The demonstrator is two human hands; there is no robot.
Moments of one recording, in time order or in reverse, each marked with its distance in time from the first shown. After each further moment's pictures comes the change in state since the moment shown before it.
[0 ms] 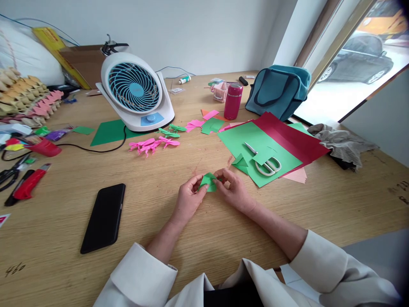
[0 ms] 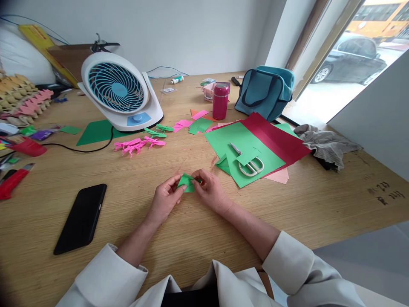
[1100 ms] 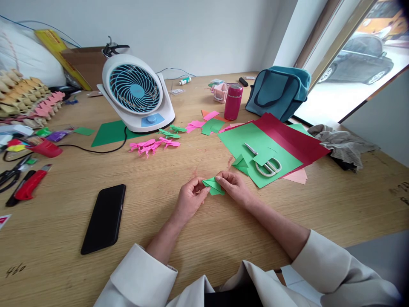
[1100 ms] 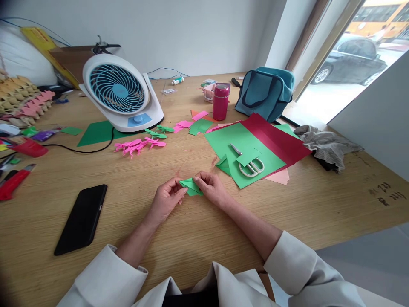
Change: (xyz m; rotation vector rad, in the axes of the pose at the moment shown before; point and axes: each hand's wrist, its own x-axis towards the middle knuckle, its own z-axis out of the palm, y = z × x) left_hand 0.002 -0.003 -0.004 0.027 -0.118 0.071; right_hand 0.007 0.002 -0.007 0.376 -0.190 0.319
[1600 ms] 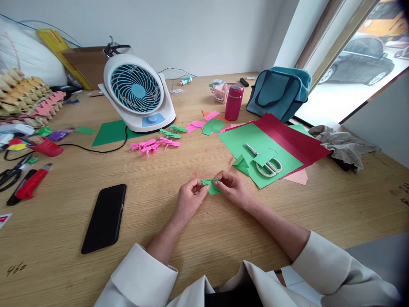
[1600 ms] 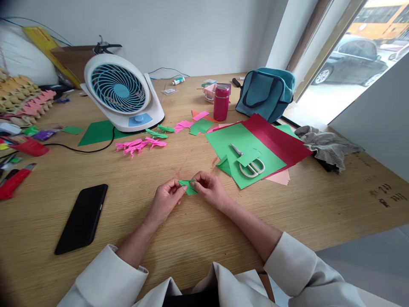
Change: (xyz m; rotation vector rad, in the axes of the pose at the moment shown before) left_hand -0.001 -0.008 -0.003 0.081 0.085 -0.013; right_hand 0.000 0.007 0.007 -0.019 0.054 -0.129
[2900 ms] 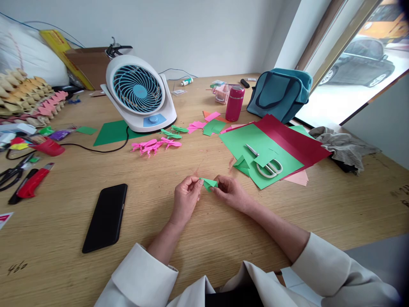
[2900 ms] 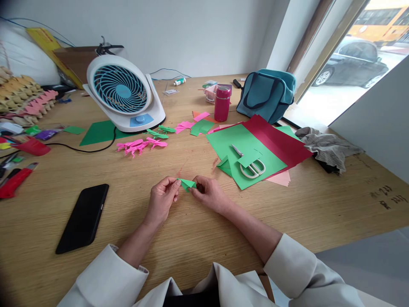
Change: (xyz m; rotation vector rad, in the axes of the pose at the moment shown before) left_hand 0.000 0.003 -0.002 -0.107 0.132 0.038; right_hand -0.004 -0.001 0.001 -0.295 -0.093 -0.001
